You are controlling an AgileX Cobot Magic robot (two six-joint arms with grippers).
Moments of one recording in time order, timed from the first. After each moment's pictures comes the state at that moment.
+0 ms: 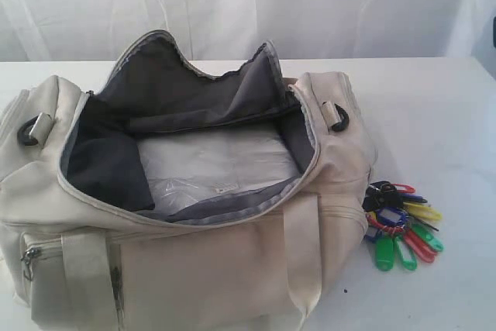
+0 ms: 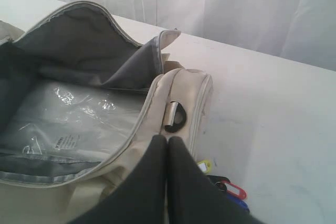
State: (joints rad) left arm -0.04 0.42 -0.64 -1.09 0.96 1.27; right arm 0.39 0.74 -0.95 0.25 0.76 -0.20
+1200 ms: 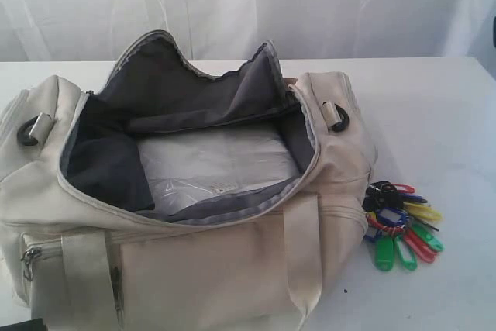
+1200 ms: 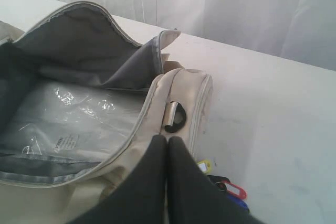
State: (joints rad) left arm -0.04 0.08 0.00 -1.11 0.83 1.27; right arm 0.39 0.74 -0.95 0.25 0.76 -0.20
